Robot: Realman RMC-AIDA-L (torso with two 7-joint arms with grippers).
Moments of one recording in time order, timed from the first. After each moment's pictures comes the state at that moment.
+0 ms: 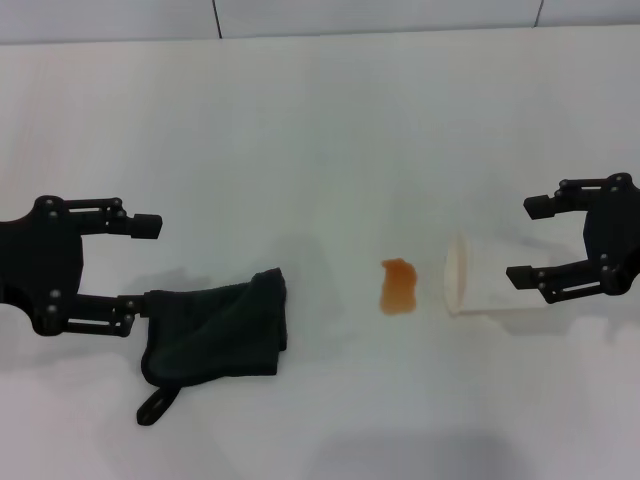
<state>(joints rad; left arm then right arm) -0.39 -2.00 0.77 1.07 1.98 1.93 -1.42 0.21 2.01 -1.17 -1.47 -1.93 -1.56 1.78</state>
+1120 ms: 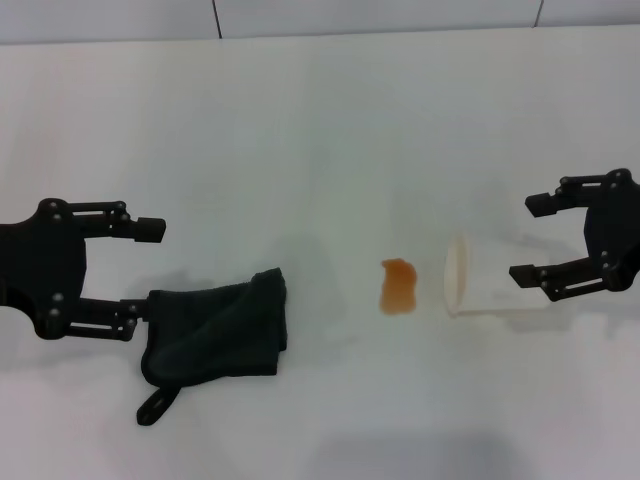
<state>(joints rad) -0.39 -2.00 0.78 1.07 1.98 1.94 -1.42 0.23 2.01 -1.17 -1.49 -1.98 -1.57 1.79</state>
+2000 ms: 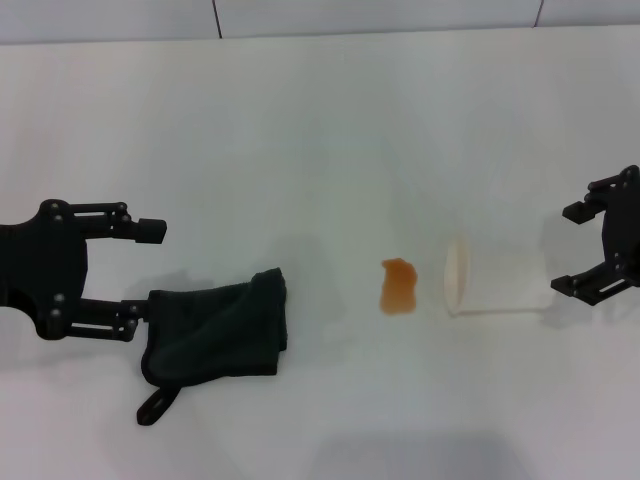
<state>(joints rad) -0.39 -2.00 0.79 1.07 1.98 1.93 -1.42 0.38 2.01 -1.32 -1.69 -2.44 -1.69 2.06</state>
